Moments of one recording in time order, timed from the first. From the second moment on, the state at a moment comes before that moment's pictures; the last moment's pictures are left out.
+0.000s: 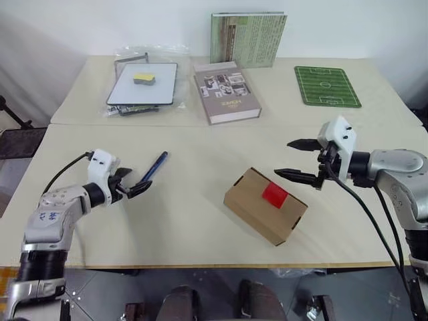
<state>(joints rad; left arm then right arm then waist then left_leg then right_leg) -0.39 0.69 0.15 0.13 -0.31 0.59 -0.70 -0.53 -0.85 -0.04 -0.14 0.45 0.59 1.00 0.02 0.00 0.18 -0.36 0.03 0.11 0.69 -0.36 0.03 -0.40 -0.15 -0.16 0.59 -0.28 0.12</state>
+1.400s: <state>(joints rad) -0.33 0.77 0.10 -0.01 -0.23 0.70 -0.70 -0.46 -0.85 -0.08 -0.21 0.43 0.57 0.95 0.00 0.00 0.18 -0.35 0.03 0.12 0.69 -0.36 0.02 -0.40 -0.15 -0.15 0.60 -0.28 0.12</state>
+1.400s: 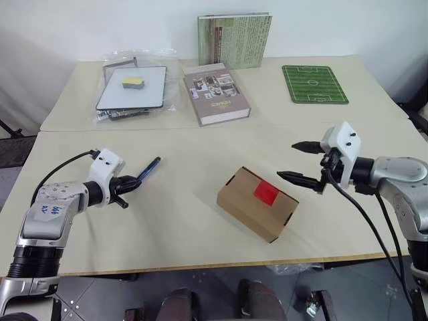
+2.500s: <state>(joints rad) -0.33 0.79 -0.06 -0.32 -0.25 0.66 -0.79 -0.85 -0.59 0.34 -0.27 0.32 0.77 0.80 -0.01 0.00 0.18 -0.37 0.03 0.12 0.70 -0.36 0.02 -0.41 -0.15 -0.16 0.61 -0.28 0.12</state>
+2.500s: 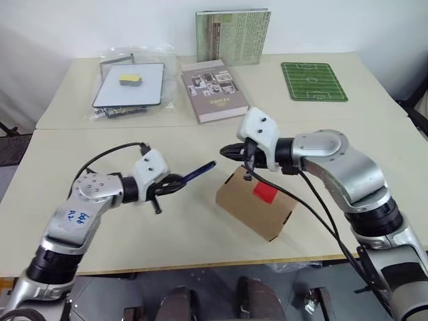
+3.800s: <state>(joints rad) 0.15 1.08 0.09 -0.70 -0.31 0.70 -0.95 -0.81 -0.47 0.82 -0.23 -0.06 0.52 1.12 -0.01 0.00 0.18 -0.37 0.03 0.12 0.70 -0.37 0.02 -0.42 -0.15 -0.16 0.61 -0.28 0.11</state>
